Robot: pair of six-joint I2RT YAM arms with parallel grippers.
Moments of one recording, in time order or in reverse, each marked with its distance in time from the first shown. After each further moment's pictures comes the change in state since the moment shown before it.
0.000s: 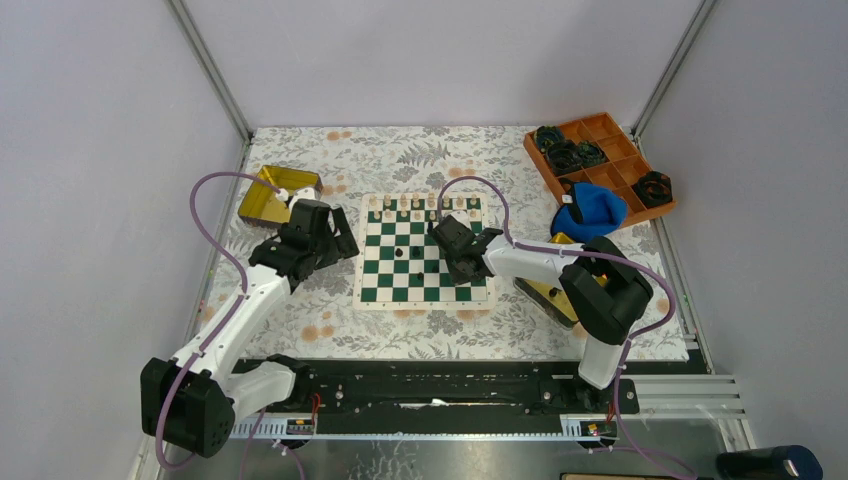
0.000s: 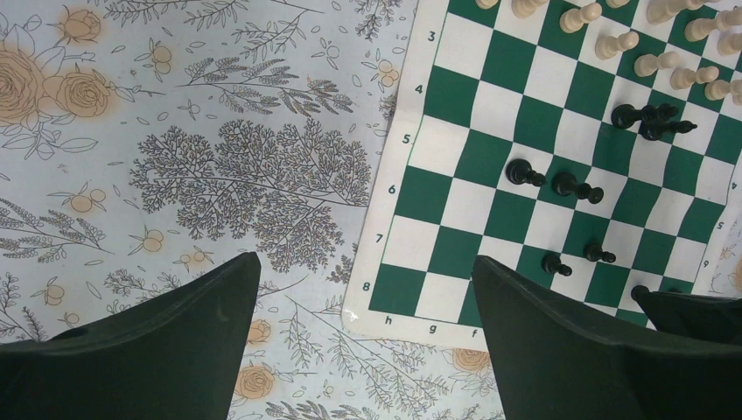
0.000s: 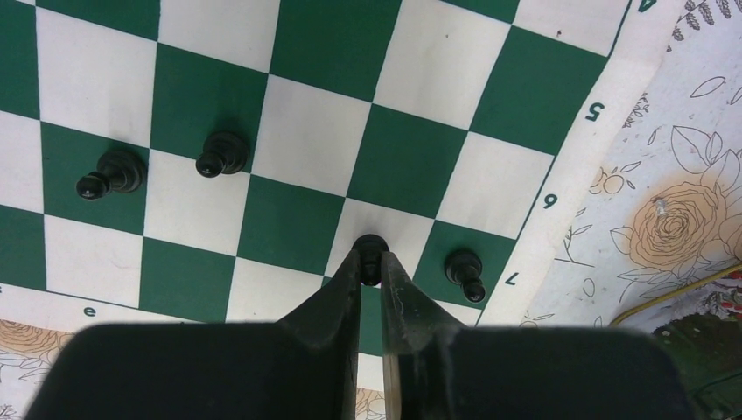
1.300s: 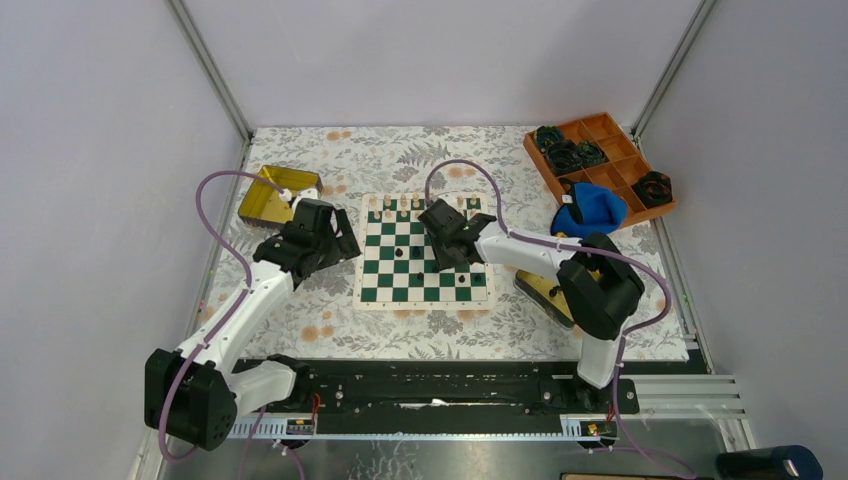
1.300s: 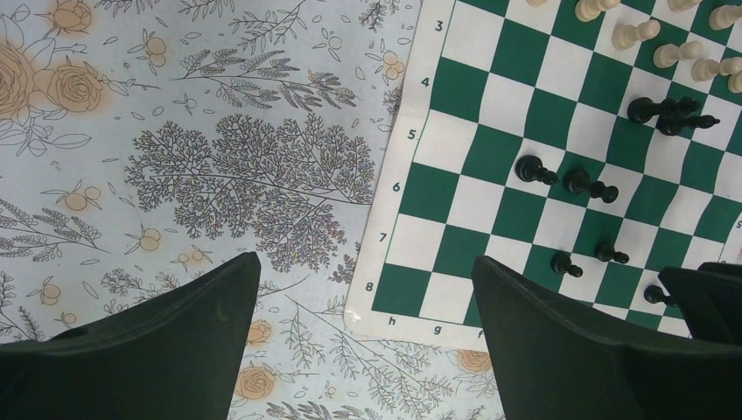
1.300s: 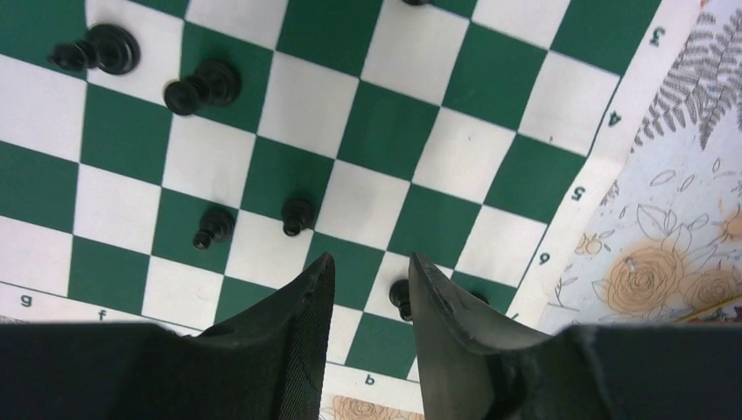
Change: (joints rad) left arm 0.000 0.037 0.000 0.003 0.004 0.001; right arm 0.000 0.033 0.144 -0.039 0.009 -0.043
